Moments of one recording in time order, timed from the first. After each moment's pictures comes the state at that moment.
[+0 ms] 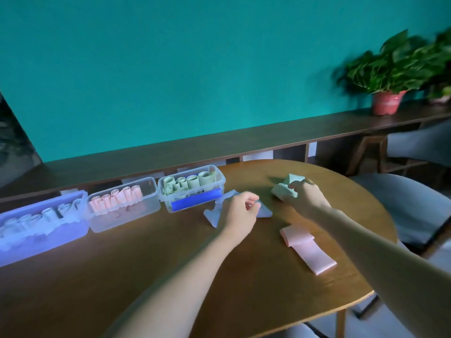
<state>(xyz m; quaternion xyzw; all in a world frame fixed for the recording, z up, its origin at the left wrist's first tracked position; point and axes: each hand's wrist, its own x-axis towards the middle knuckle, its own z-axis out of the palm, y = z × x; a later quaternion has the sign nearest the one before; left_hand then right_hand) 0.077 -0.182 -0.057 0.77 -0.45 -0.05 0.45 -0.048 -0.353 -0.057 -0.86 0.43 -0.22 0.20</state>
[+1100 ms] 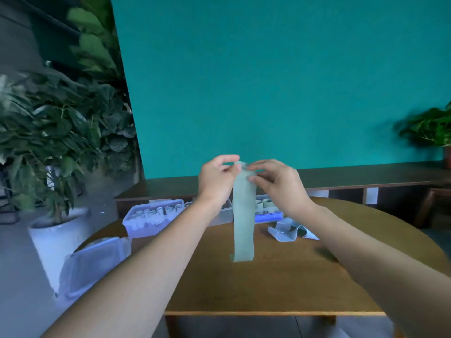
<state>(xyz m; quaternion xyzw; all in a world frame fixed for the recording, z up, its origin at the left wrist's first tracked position) 0.082 0.038 0.127 0.66 -0.34 0.06 0.67 -0.013 -0.095 0.107 -0.83 -0.01 -0.45 0.34</state>
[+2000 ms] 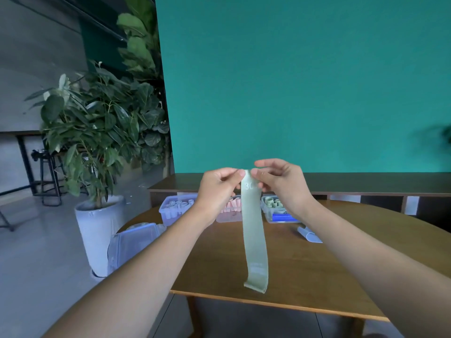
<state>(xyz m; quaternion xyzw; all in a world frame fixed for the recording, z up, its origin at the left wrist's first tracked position) 0.094 0.138 0.111 0.67 -0.33 0.06 0.66 0.014 -0.012 0.117 -0.71 -0.03 -0.35 0.61</state>
